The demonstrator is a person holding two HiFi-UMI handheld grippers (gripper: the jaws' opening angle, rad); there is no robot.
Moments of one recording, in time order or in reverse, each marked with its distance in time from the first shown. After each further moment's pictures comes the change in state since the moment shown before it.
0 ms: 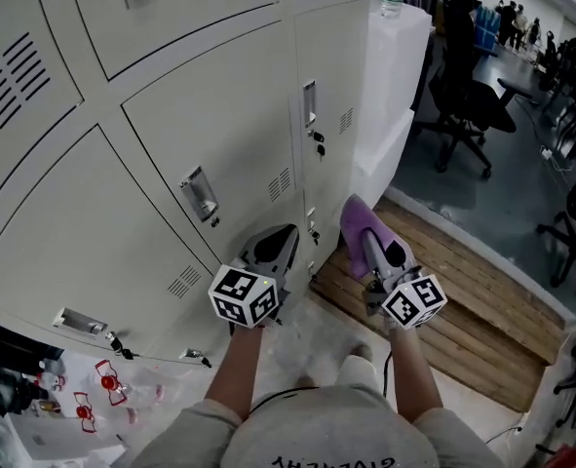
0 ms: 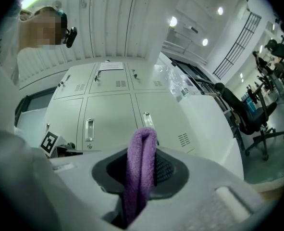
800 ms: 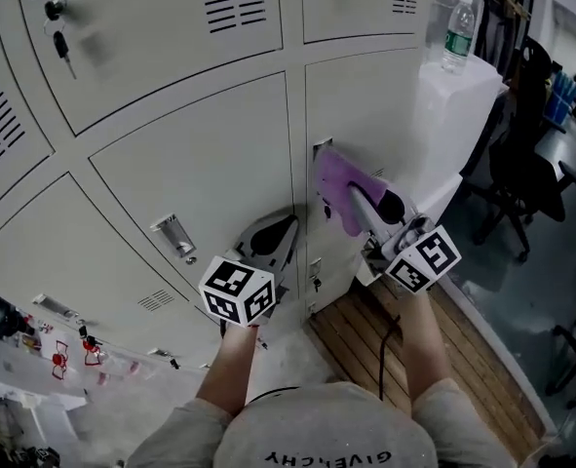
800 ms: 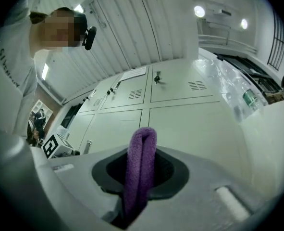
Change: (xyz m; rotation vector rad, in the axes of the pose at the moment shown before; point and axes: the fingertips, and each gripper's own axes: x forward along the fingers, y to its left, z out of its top) left arm 0.104 0.047 0.088 0.082 -0.069 0.289; right arm 0.188 -0.019 0.138 -0.174 -0.093 0.613
